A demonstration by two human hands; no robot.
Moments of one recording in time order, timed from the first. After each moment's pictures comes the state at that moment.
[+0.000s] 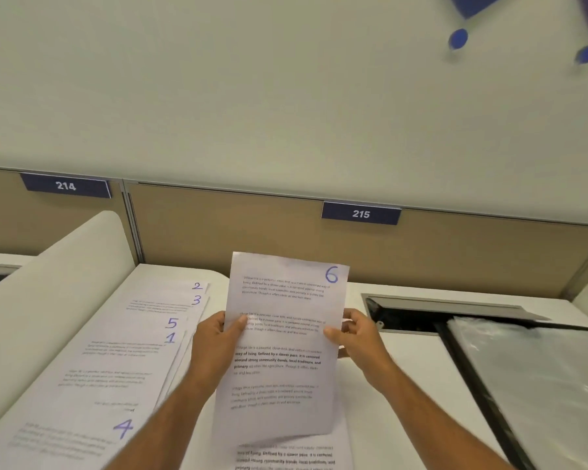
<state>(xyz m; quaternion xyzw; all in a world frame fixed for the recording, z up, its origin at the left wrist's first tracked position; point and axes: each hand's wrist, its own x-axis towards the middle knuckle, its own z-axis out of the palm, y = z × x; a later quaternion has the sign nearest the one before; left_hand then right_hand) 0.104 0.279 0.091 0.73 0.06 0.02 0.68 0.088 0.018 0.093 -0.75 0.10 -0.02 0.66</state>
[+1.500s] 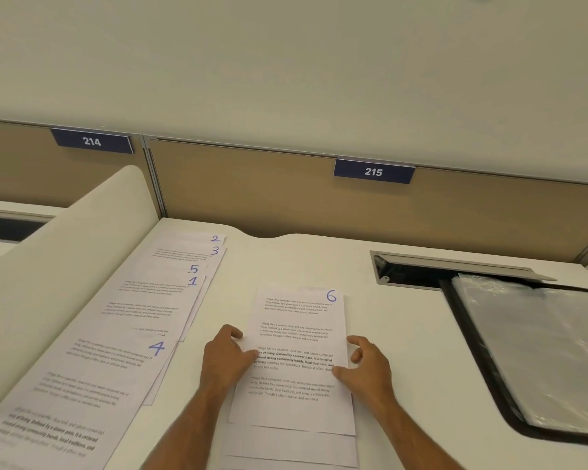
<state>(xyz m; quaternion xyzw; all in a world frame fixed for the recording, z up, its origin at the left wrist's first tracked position) 0.020 0.287 0.006 0.87 0.13 -0.04 0.46 -0.018 0.017 -0.006 -0.90 0.17 -0.01 0.39</state>
